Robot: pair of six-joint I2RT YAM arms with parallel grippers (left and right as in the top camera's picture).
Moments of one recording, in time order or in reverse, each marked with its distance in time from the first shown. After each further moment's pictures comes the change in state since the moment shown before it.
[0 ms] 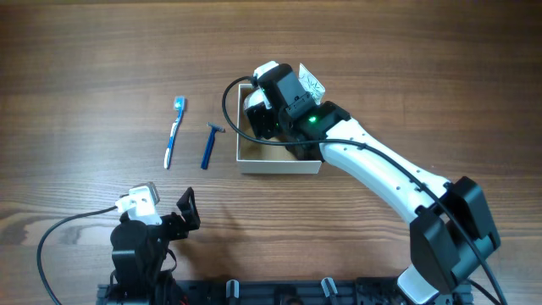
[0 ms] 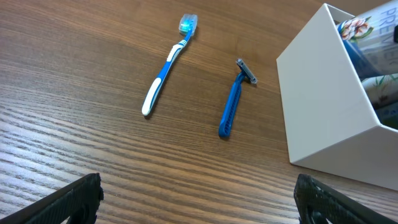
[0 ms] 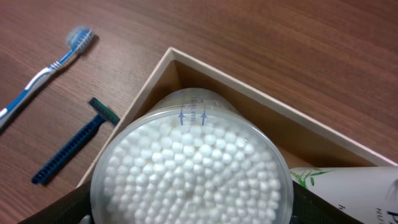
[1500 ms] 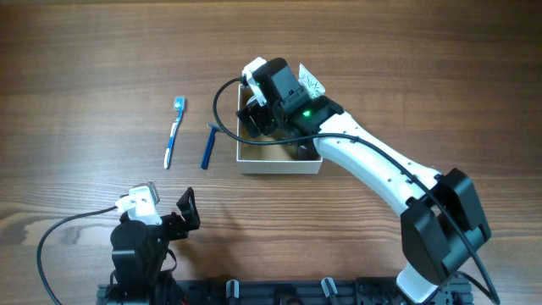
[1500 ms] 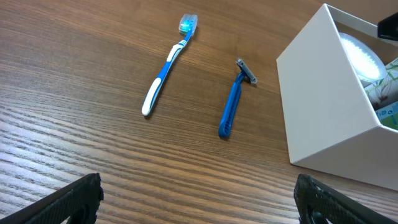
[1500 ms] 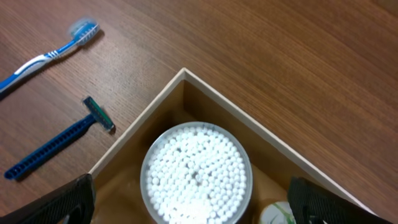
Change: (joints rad) left arm 0.000 0.000 0.000 0.000 0.000 0.000; right arm 0.000 0.047 0.067 -0.003 -0.001 -0.187
